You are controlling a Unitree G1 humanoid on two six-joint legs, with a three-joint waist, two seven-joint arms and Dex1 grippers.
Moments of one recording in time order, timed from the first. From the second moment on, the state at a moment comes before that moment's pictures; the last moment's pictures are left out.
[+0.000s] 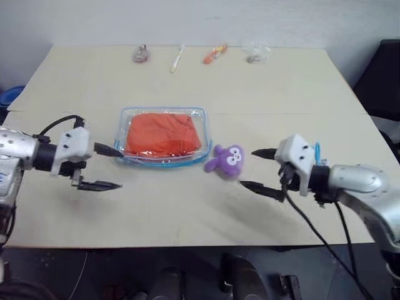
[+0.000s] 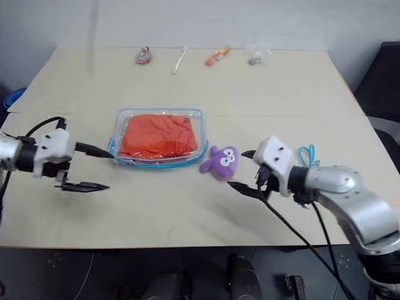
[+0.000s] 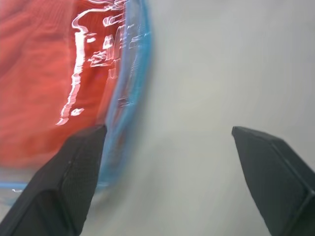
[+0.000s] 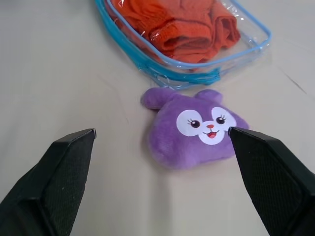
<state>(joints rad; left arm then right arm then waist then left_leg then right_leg) -0.44 1.20 0.08 0.01 -0.53 0.33 -1.43 -0.33 -0.83 0.08 -0.53 0.47 0.67 0.71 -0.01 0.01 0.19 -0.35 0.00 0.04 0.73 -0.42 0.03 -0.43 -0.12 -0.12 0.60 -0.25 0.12</state>
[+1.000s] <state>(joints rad) -0.43 1.11 0.16 -0.29 -0.70 0.67 -1.24 -0.36 -0.65 0.31 -0.37 -0.05 0.47 0.66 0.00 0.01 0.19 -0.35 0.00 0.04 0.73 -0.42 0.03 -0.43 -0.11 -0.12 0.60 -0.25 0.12</state>
